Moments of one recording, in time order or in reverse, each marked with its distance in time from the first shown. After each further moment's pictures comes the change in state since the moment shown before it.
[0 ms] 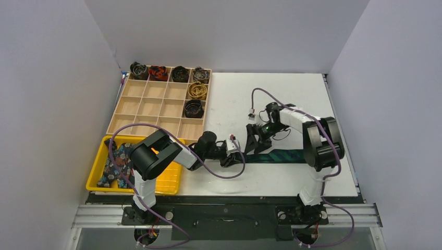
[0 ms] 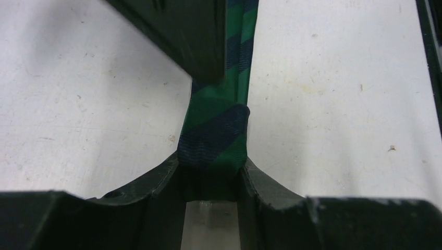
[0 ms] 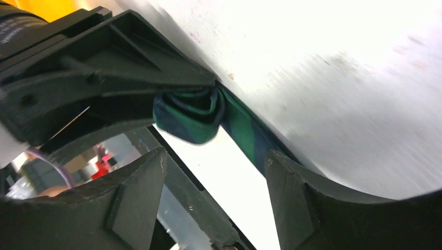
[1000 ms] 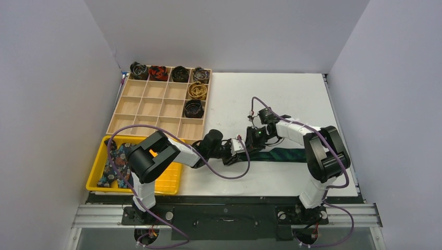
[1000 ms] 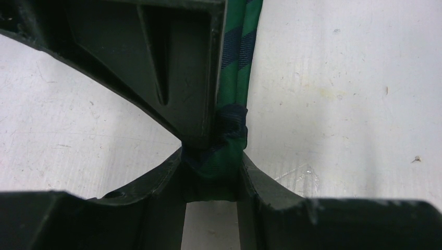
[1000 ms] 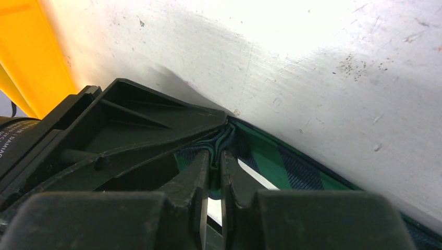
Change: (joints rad) left arm -0.048 -0.049 0.080 -0.230 -0.128 0.100; right arm 0.104 -0.189 -0.208 0.361 0.219 0.470
